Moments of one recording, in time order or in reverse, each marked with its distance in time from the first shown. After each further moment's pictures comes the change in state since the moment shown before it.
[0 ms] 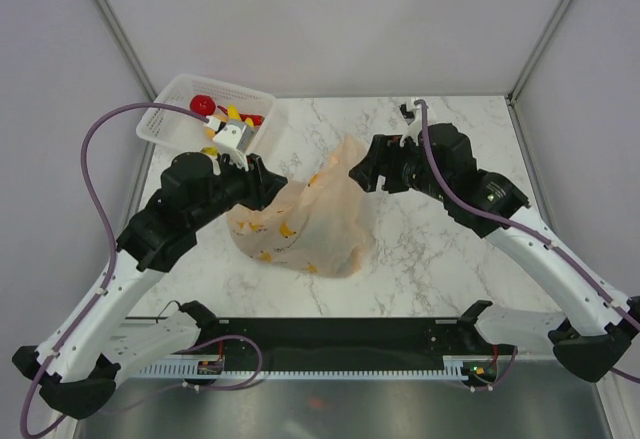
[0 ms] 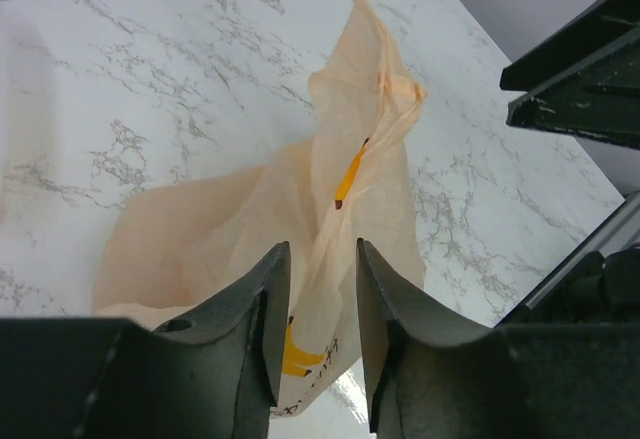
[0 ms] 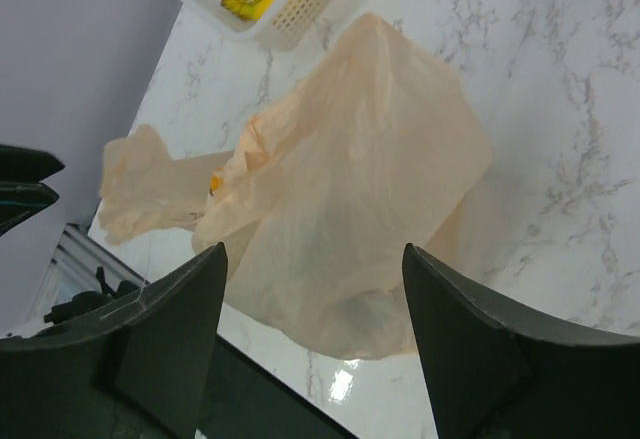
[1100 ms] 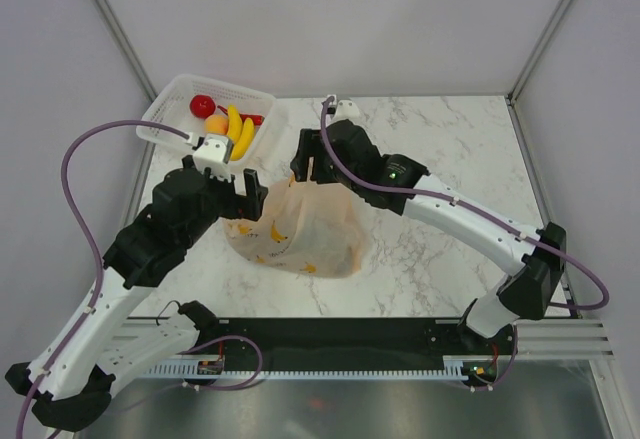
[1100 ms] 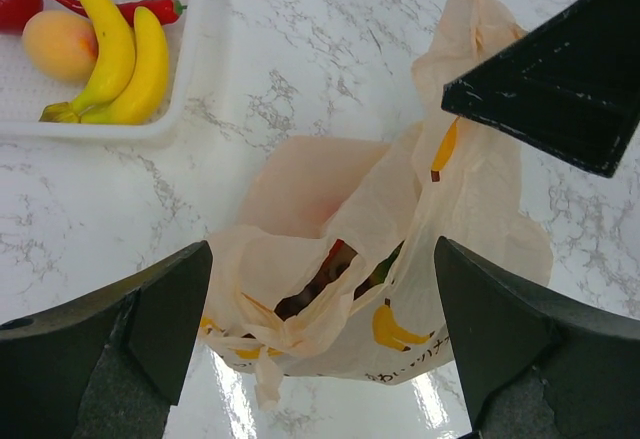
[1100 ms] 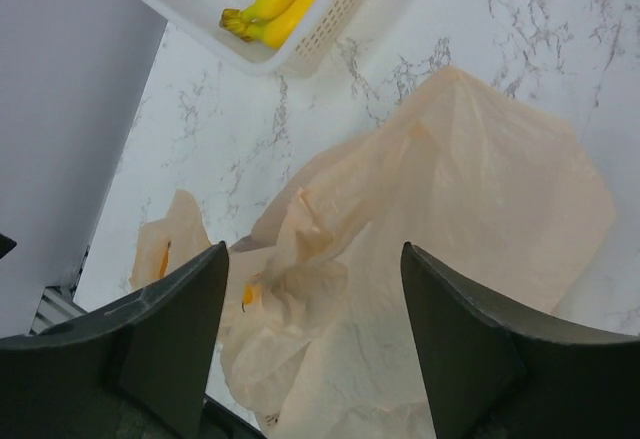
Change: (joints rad) left arm 0.000 -0.099 -0.041 -0.152 -0.309 0.072; right arm 0.248 0.405 0.214 0.119 0.285 0.113
